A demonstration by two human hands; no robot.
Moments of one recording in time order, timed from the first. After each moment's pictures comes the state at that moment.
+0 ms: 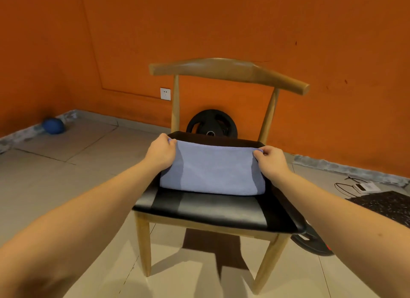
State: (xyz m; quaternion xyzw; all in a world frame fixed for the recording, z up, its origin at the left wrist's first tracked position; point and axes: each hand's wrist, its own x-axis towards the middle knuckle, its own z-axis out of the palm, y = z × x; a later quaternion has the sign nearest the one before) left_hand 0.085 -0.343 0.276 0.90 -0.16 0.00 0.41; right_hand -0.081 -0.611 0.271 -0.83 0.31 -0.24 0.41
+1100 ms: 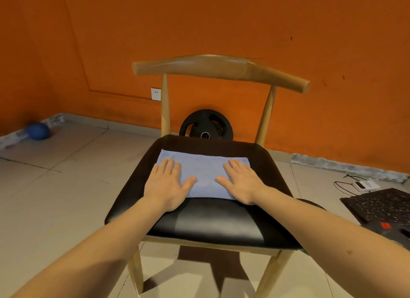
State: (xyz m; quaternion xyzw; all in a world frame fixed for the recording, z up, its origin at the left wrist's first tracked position) left_hand 0.060 -0.367 0.212 0.95 -0.32 0.01 0.04; right_hand -0.049 -0.590 0.232 -0.99 0.13 0.06 0.05
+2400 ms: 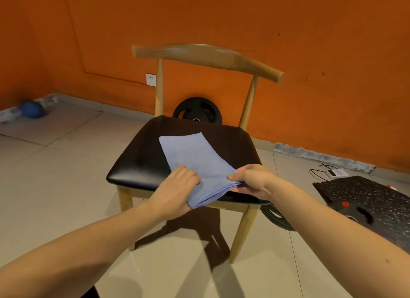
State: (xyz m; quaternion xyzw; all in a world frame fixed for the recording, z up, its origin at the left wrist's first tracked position) left_hand -0.070 -0.340 0.194 0.79 -0.58 0.13 0.14; right_hand -0.182 -0.565 0.267 -0.67 0.37 0.00 0.64
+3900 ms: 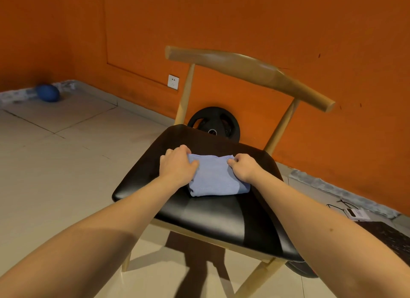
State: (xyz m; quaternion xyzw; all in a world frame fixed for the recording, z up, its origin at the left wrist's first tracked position) left_hand 0.057 -0.375 0.232 0.92 -0.18 0.02 0.34; right_hand 0.005 -0.589 0.256 -0.95 0.24 0.01 0.21
